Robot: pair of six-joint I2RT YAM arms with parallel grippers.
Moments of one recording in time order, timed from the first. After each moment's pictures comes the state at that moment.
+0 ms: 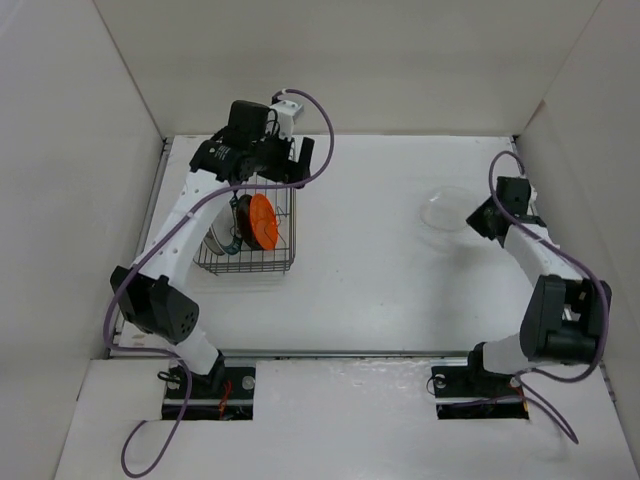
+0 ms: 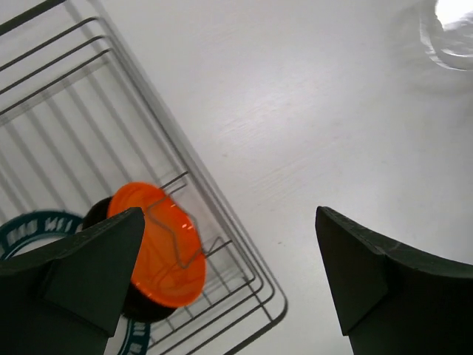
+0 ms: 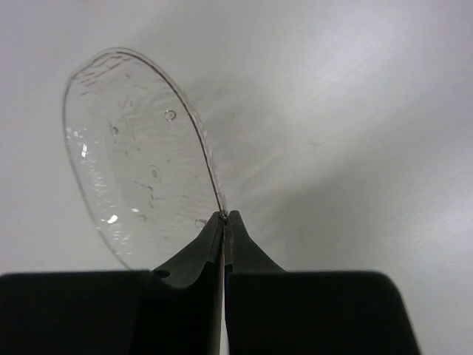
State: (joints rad) left arm -0.40 1.61 1.76 -0.82 0.11 0.01; right arm -0.18 1.48 0.94 -0.33 0.07 0.65
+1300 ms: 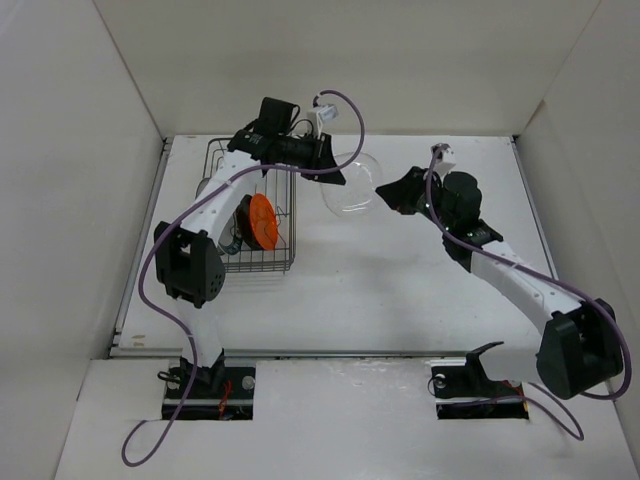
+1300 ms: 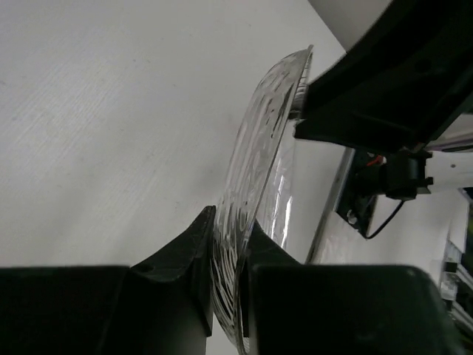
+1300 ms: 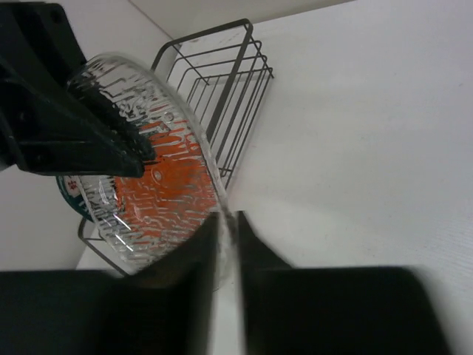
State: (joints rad) left arm -0.40 1.92 1.89 -0.68 0.87 -0.09; right arm 0.37 1.27 0.88 0.26 -0.25 0.60
